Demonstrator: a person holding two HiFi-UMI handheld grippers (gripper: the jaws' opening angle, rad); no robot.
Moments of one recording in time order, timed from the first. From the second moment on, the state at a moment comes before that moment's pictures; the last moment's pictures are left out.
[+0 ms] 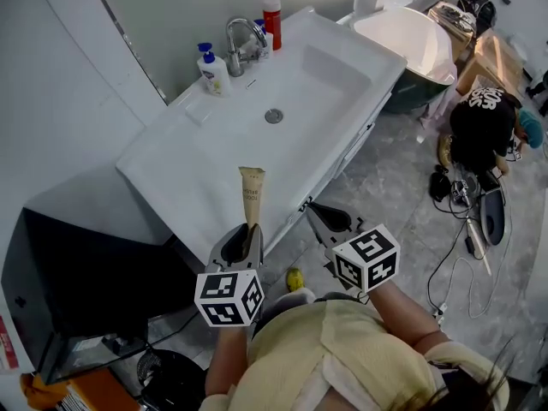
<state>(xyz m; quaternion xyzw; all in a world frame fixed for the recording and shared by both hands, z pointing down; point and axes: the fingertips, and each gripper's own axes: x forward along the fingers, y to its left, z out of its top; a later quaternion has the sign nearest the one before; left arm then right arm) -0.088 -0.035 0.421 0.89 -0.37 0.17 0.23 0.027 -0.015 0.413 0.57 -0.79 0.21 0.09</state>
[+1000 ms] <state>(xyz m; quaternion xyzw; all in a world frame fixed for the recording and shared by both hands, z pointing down) -0.114 -0.123 0.431 0.86 -0.42 0.18 0.22 0.014 -0.112 0.413 0.53 -0.82 0.18 0.11</state>
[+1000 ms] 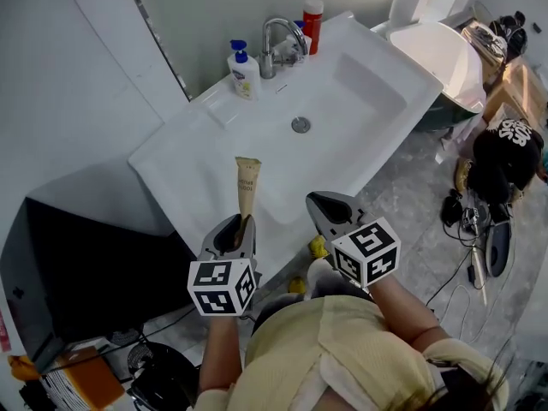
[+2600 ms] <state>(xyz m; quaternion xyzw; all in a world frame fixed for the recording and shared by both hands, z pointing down) -0.119 -0.285 0.468 0.77 -0.54 0.25 0.23 0.033 -0.260 0.427 0.39 -0.89 0.19 0.14</state>
